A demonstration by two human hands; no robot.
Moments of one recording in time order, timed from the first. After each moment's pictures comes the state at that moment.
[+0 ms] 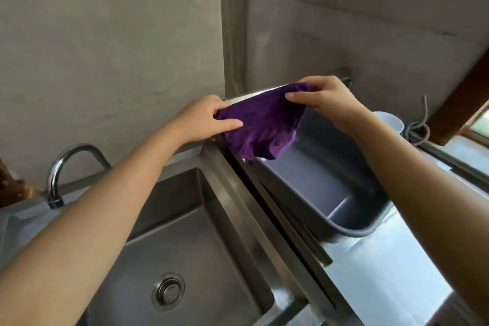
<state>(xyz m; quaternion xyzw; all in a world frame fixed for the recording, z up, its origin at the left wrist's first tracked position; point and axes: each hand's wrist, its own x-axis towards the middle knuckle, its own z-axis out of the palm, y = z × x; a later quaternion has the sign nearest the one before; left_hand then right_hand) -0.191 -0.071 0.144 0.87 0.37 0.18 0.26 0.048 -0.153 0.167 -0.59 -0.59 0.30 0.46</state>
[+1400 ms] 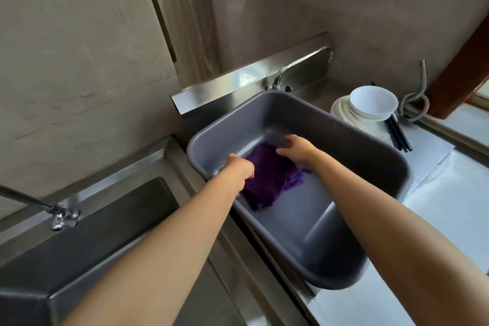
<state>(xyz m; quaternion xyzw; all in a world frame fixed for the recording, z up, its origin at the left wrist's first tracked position) 0.017 -0.041 -0.030 0.52 0.66 0.03 0.54 0.182 -0.068 -0.051 -0.81 -0.44 0.32 0.20</state>
